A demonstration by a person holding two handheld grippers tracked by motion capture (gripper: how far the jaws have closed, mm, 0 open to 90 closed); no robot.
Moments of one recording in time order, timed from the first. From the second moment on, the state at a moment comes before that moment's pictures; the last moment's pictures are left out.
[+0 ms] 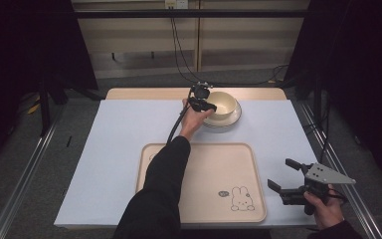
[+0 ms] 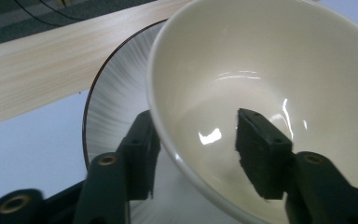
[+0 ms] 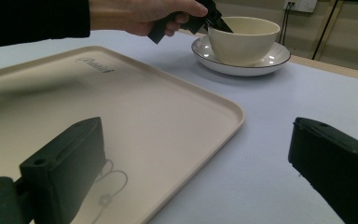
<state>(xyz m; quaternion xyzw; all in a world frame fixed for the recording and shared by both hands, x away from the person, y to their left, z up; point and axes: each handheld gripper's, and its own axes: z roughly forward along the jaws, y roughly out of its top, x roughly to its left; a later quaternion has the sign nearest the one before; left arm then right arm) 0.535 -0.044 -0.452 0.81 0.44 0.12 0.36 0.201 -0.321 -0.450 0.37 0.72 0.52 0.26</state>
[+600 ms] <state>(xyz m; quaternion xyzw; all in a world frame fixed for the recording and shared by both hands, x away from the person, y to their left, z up) 0.537 -0.044 -0.453 0.80 0.48 0.10 0.35 0.200 -0.321 -0.450 0.37 0.72 0.52 0.26</state>
